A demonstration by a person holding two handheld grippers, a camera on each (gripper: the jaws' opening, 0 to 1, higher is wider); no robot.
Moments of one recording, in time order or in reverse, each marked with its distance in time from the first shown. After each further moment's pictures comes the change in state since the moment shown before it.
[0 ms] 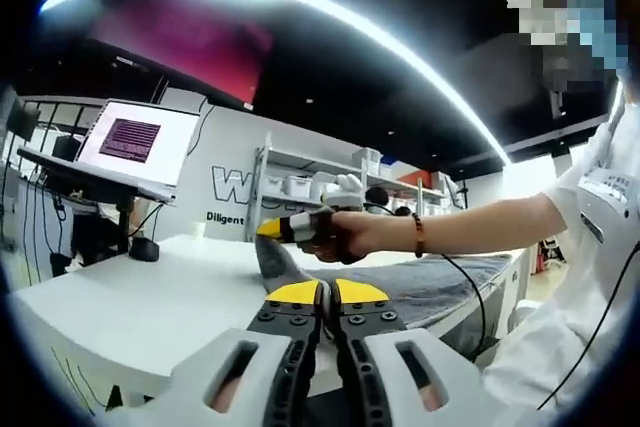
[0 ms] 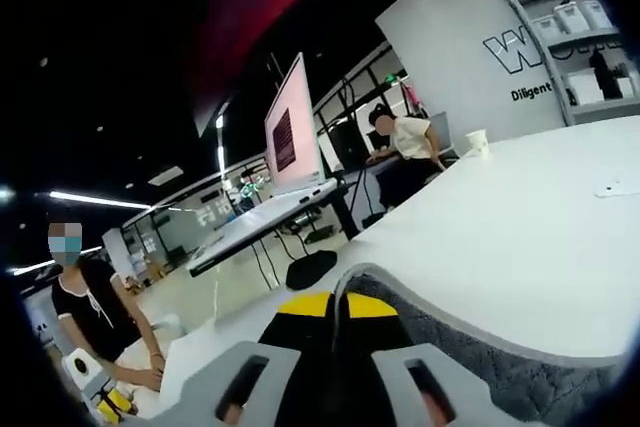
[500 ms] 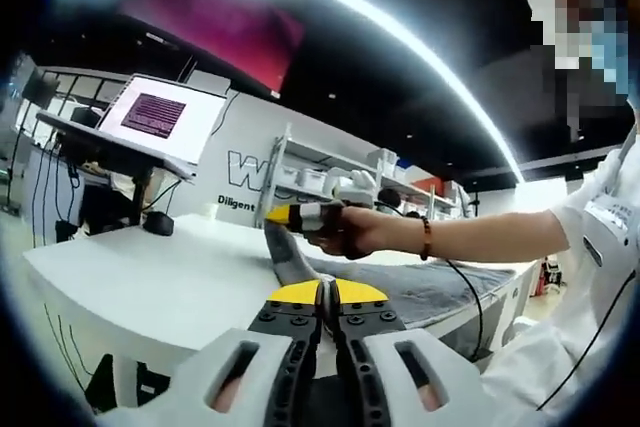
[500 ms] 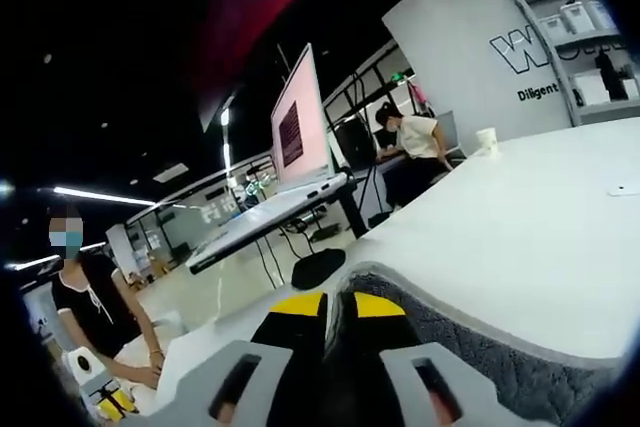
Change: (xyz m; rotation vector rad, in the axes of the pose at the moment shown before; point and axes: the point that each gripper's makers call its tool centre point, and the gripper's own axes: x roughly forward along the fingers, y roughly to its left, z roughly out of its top) left arm -0.010 0.018 -0.010 -0.117 0.020 0.066; right arm 0.013 0.009 -0.003 -0.018 0.004 0.026
